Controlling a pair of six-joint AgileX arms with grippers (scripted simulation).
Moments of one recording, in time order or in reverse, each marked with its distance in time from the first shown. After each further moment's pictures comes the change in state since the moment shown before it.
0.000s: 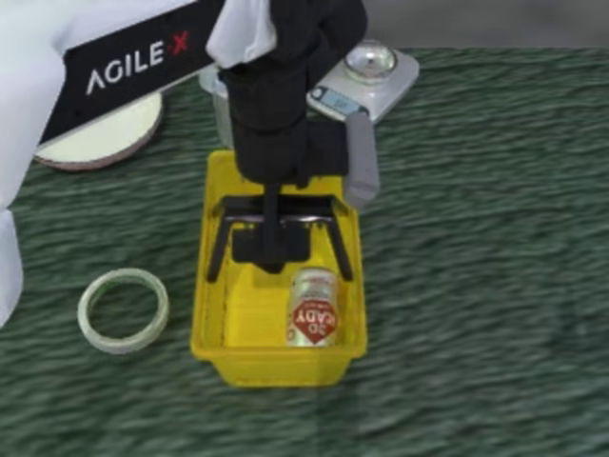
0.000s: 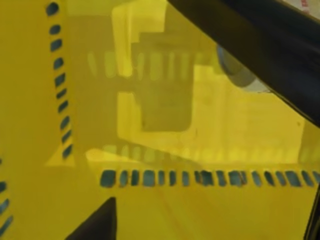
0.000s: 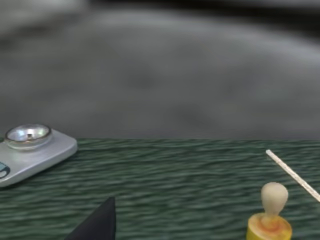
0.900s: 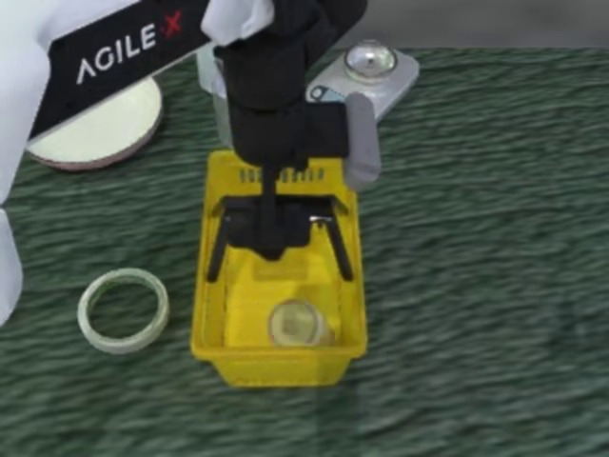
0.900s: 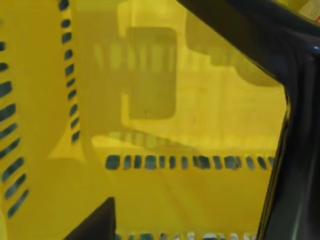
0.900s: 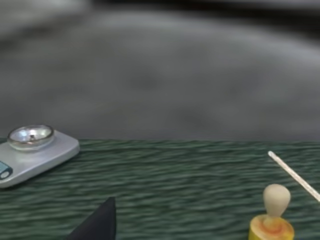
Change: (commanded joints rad) left arm -0.001 0.002 0.081 -0.080 0.000 -0.001; right arm 0.000 0.000 0.000 0.000 0.000 0.000
